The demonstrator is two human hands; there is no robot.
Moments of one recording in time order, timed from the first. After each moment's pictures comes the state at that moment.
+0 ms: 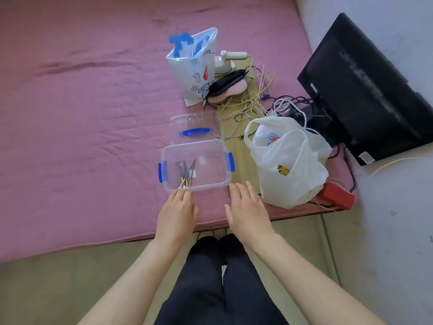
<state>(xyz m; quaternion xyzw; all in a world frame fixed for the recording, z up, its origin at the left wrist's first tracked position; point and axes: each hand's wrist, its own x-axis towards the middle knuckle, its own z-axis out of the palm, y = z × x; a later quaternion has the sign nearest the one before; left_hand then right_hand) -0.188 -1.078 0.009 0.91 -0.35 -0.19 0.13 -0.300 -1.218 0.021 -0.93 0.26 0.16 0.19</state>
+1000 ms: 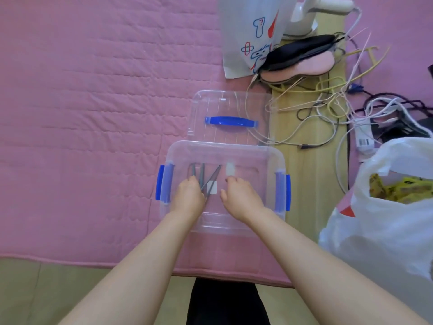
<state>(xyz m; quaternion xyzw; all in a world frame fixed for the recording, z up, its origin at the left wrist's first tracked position) -0.038 -1.141 -0.278 0.93 -0.05 -0.34 0.14 -0.097 -1.264 -0.271 -0.88 0.21 0.31 0.27</state>
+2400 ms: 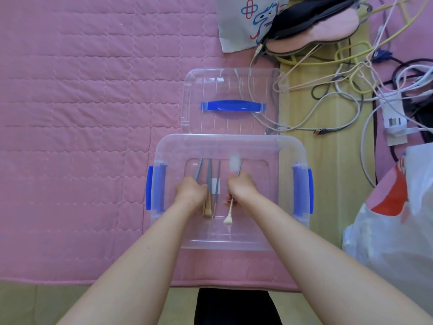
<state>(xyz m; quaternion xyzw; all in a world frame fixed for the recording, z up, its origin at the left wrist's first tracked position) -0.014 -1.147 -0.350 0.88 0.11 -0.44 0.18 -0.066 -1.256 -0.349 -0.55 0.58 0.26 0.55</state>
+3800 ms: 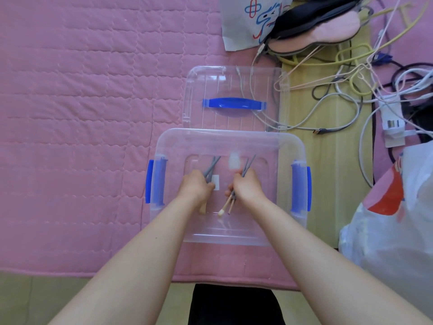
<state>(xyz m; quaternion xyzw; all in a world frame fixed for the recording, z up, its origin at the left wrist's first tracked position) -0.017 -1.153 -0.356 0.88 0.02 -0.44 0.17 -0.082 -1.260 -0.349 -0.60 0.54 0.18 0.57</state>
